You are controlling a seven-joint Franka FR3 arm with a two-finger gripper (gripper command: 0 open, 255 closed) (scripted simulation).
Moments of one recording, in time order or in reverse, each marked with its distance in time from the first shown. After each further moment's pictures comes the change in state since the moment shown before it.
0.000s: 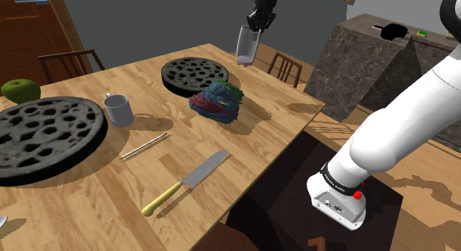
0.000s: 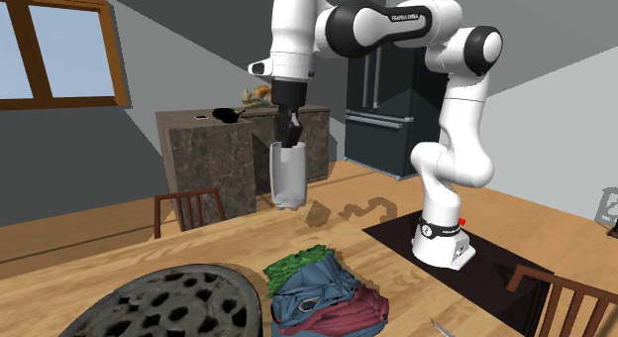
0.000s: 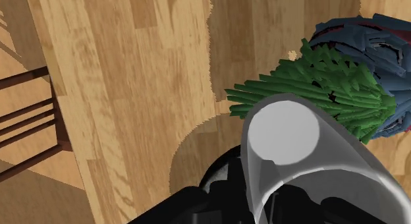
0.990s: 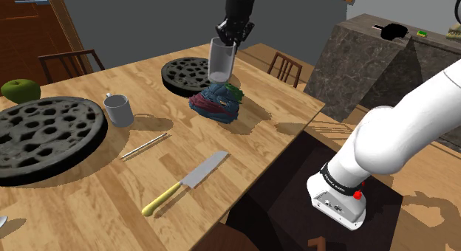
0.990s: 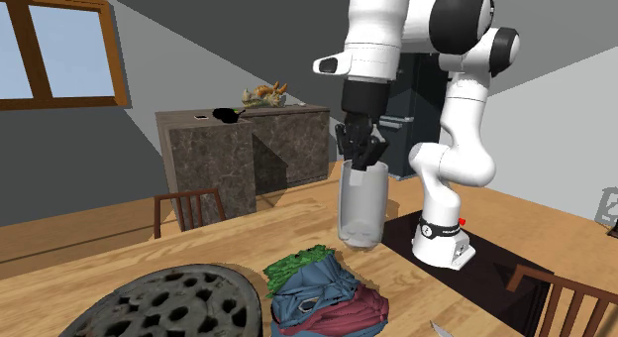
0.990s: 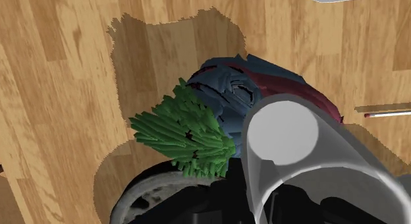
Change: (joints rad) arm 0.145 -0.090 0.219 -0.089 0.018 -0.017 0.356
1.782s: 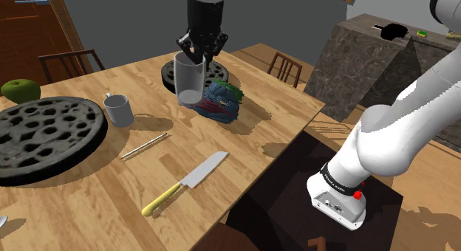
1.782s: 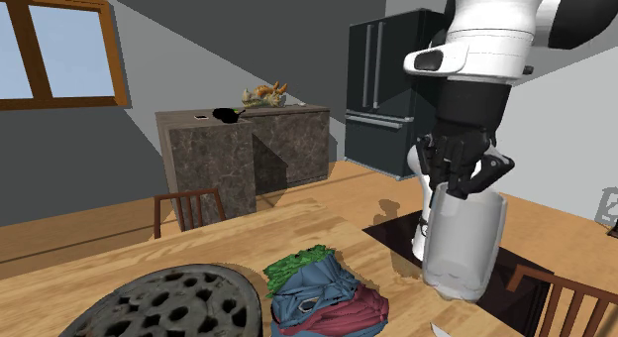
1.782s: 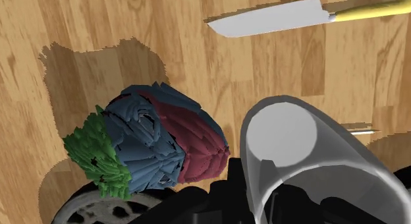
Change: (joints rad) arm 0.114 0.093 0.188 0.111 -0.005 -0.035 0.303
